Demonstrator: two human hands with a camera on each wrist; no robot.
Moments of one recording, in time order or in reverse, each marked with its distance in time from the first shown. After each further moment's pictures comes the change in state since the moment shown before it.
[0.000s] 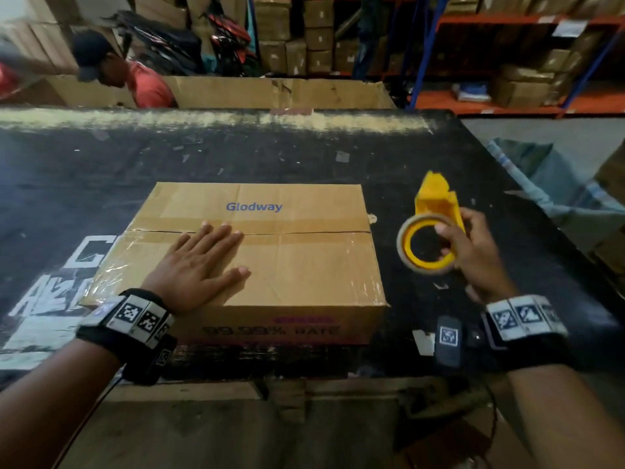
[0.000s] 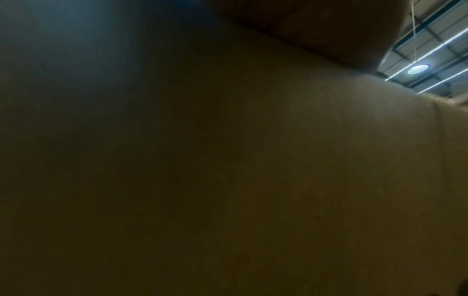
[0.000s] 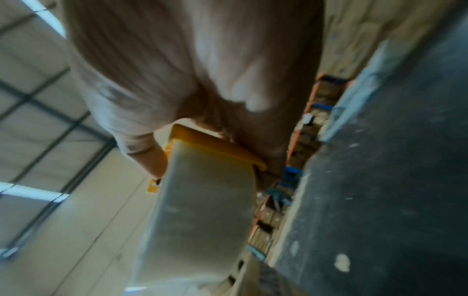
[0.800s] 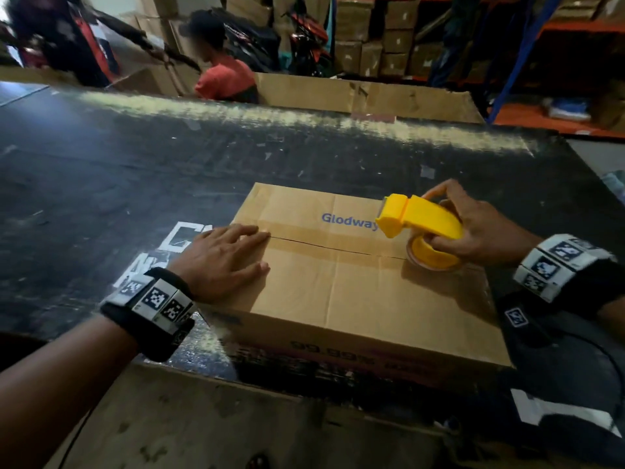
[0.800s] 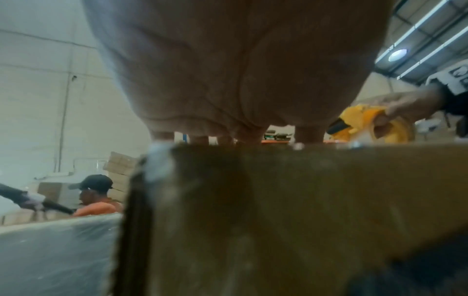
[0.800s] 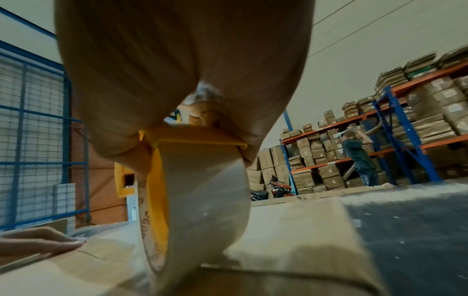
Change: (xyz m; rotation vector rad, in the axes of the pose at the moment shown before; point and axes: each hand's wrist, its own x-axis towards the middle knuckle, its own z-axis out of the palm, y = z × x) left_hand -0.035 -0.094 -0.045 -0.031 -0.044 -0.127; right_hand 0.052 -0.094 0.149 -0.772 -0.771 -0.321
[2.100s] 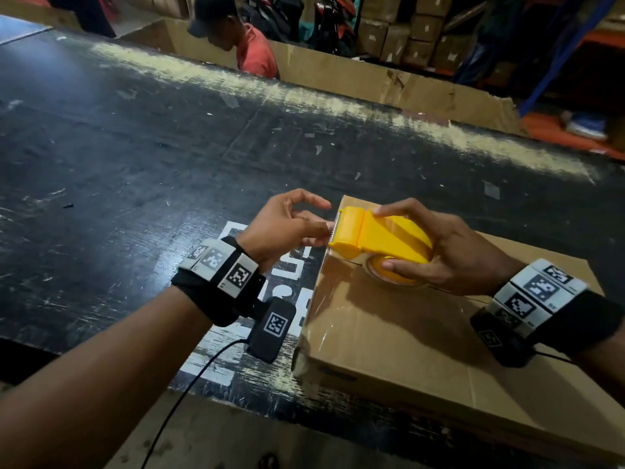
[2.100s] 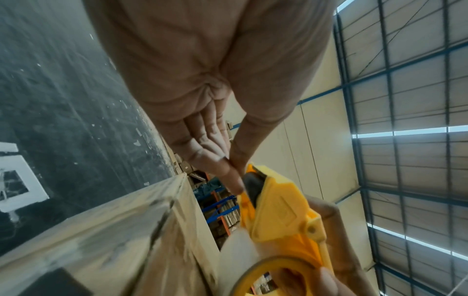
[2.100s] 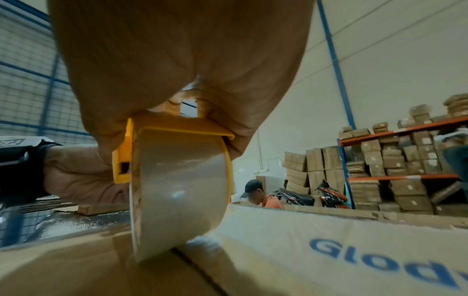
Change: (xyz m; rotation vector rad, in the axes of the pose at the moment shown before) left_hand 0.054 -0.105 -0.033 -1.581 0.127 -0.154; right_hand 0.128 -0.176 0.106 -0.114 -0.106 -0.303
